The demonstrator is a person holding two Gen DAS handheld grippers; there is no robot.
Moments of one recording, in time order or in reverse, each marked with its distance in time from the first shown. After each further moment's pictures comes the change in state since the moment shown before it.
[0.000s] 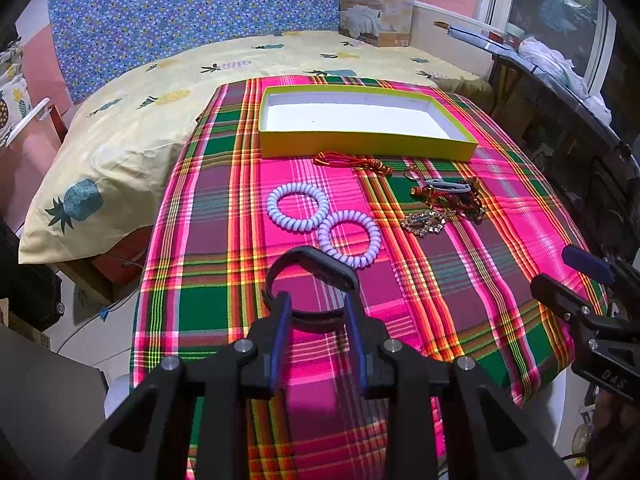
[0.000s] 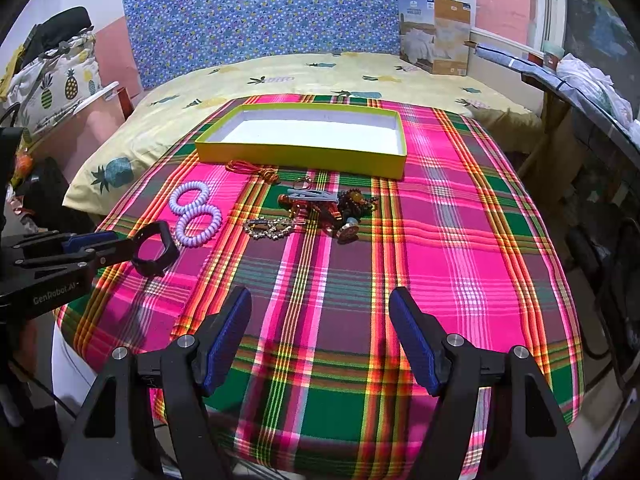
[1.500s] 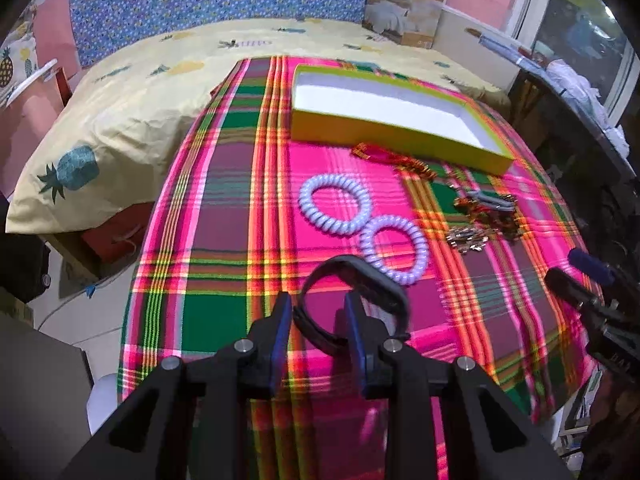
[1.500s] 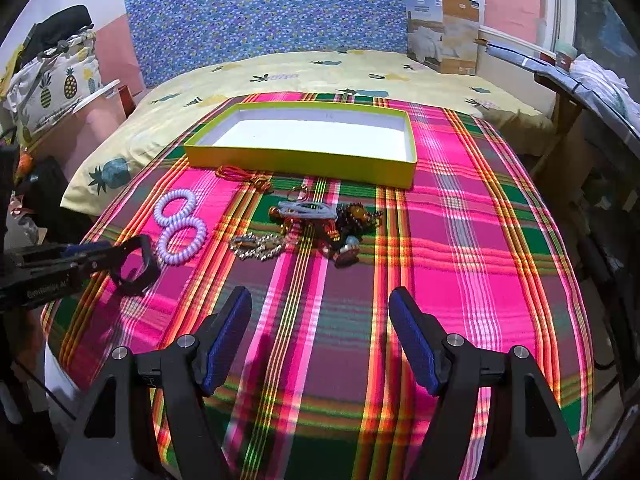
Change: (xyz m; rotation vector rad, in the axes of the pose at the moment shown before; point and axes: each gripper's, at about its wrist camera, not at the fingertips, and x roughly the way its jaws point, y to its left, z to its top) left arm 0.038 0.034 0.007 -0.111 0.052 -0.023; right arm 0.033 -0.014 0.024 -0.013 0.008 0.023
